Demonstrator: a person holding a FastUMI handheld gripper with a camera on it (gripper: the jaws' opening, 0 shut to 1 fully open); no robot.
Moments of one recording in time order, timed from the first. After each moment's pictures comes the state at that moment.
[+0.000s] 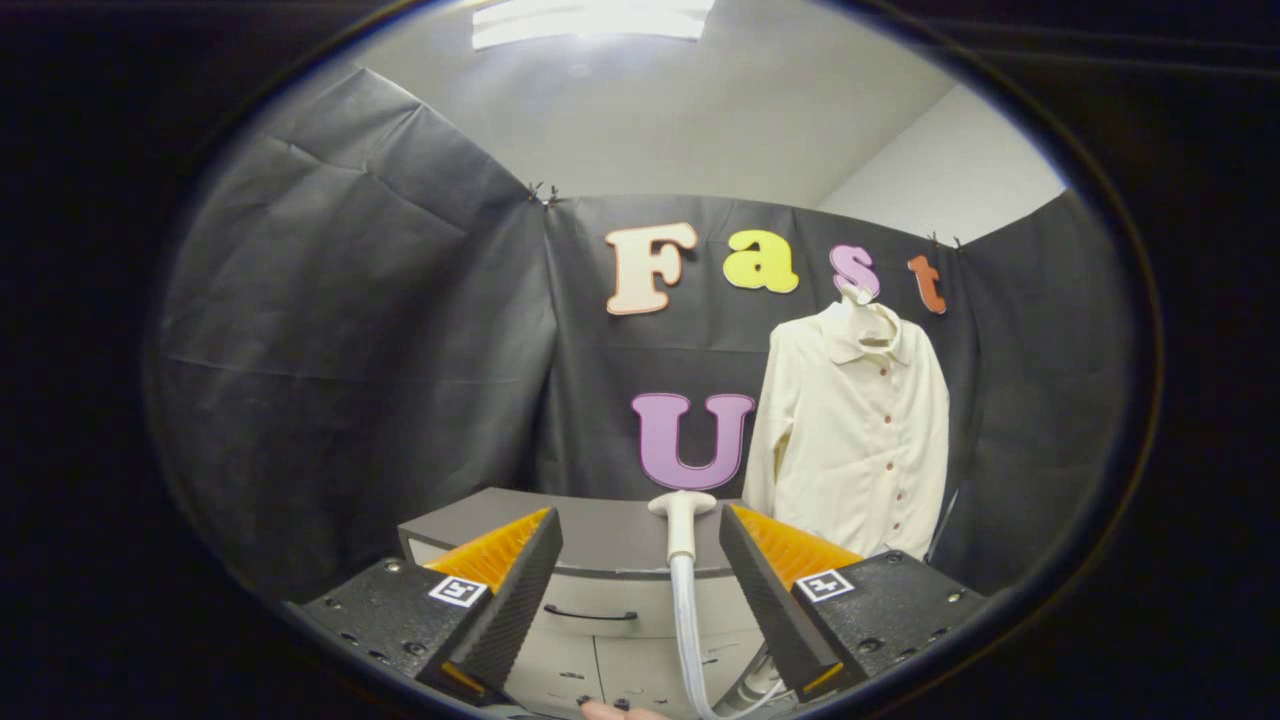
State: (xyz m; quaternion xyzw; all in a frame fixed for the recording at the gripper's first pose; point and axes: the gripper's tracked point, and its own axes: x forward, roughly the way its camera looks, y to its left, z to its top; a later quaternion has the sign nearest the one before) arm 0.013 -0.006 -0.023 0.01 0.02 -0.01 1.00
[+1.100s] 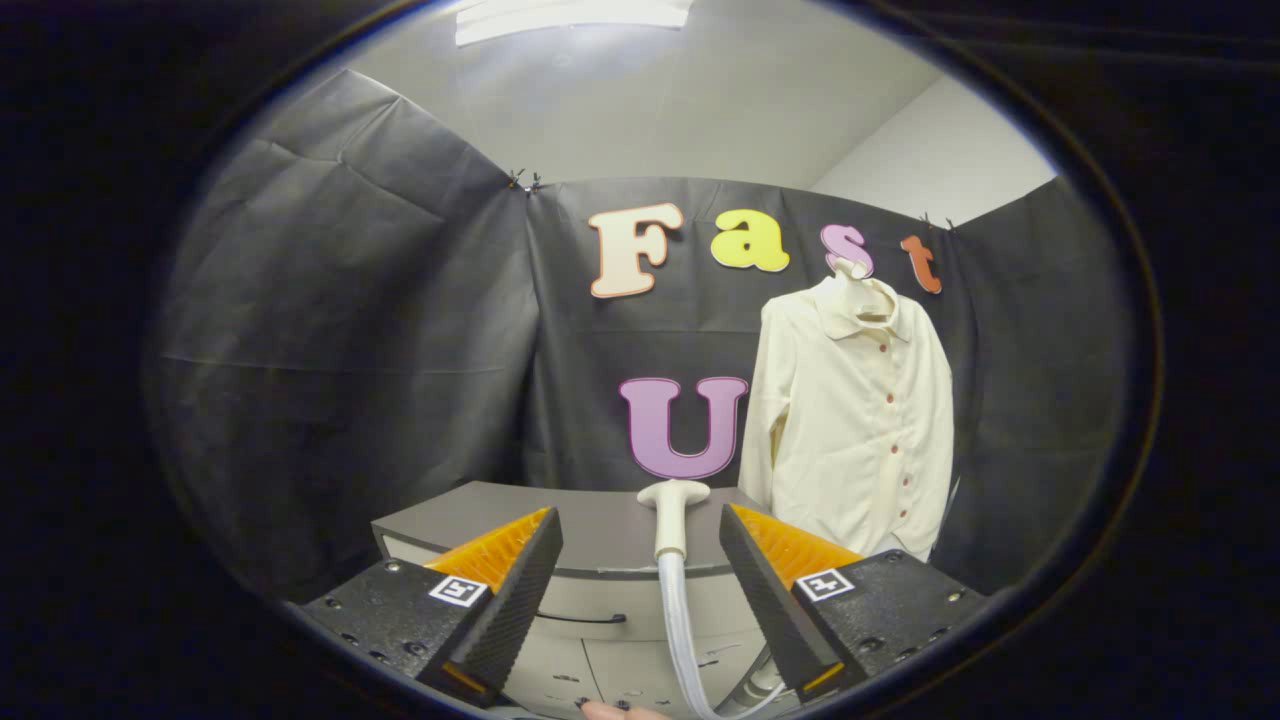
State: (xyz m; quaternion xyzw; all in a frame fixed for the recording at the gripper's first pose) arm 0.039 -0.023 -0.048 0.03 0.03 -0.02 1.00
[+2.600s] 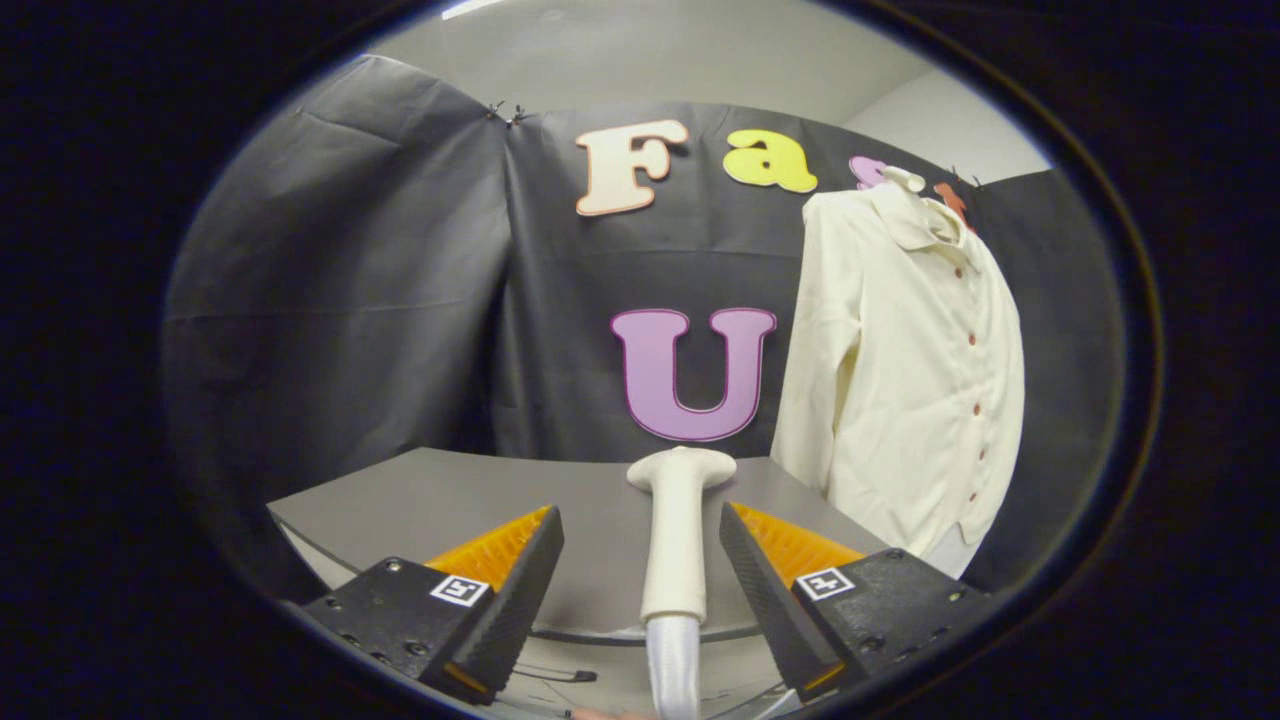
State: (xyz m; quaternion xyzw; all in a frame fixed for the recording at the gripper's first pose) arm 0.204 -0.032 -0.154 0.02 0.12 -0.01 0.99
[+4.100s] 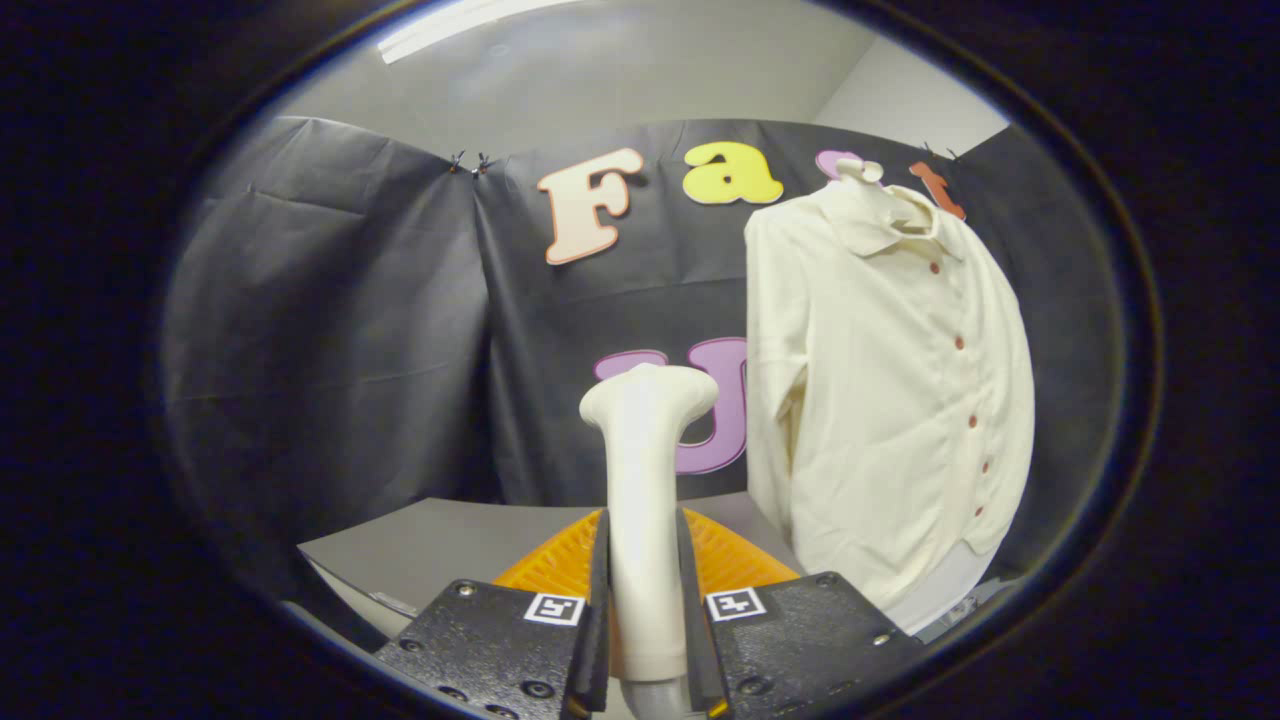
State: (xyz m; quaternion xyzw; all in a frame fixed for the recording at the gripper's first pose) arm 0.196 -0.130 -0.094 0.09 0.05 0.01 0.99
